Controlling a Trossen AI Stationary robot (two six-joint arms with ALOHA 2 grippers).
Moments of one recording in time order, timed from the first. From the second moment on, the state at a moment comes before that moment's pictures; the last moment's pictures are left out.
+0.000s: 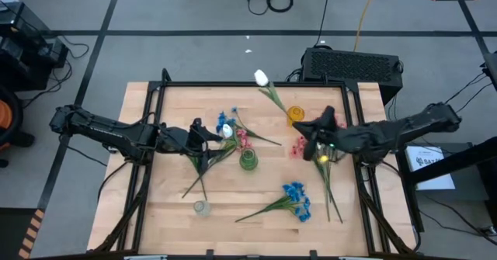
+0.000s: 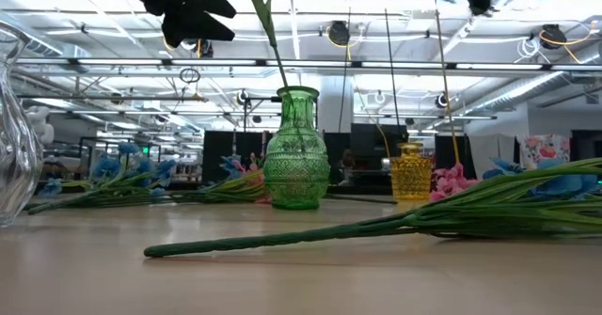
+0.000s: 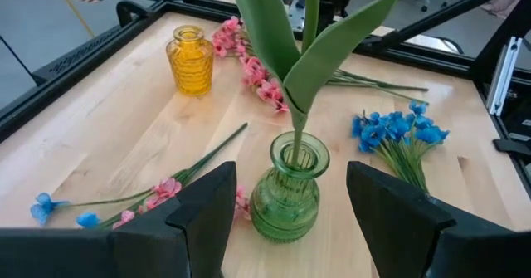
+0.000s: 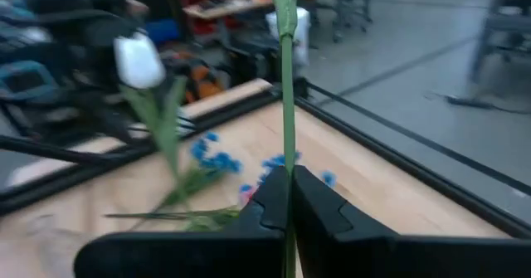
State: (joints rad) left arm -0.17 1.04 0.73 -0.12 -0.29 -0.28; right arm 0.30 0.94 0.84 -0.20 0.76 0.43
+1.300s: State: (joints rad) left arm -0.43 1.16 0.83 0.39 -0.37 -0.08; right arm 0.37 1.40 0.70 1.44 0.25 -0.06
